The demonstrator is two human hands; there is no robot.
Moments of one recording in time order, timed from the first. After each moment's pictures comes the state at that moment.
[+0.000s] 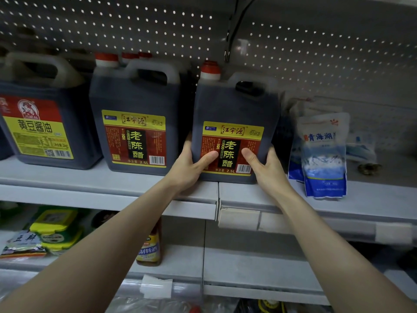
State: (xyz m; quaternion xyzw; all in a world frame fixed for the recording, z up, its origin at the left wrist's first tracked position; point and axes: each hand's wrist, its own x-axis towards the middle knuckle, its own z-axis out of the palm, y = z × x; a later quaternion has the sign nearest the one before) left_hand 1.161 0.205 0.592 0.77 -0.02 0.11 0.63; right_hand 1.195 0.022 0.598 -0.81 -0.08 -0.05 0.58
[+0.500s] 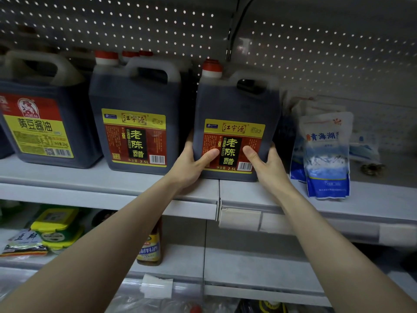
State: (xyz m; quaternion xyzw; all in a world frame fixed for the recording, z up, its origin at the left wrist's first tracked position) left_hand 1.167 0.204 0.592 0.77 -0.01 0.10 0.63; right_hand 1.203 0.025 0.597 -0.81 -0.07 -0.05 0.58
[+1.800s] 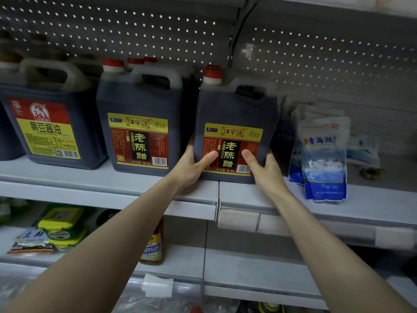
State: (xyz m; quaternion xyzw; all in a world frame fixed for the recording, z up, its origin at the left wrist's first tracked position) left_hand 1.170 0.205 0.591 0.77 0.00 0.09 0.63; right_hand 1.202 0.022 0.591 -0.81 -0.08 -0.05 0.58
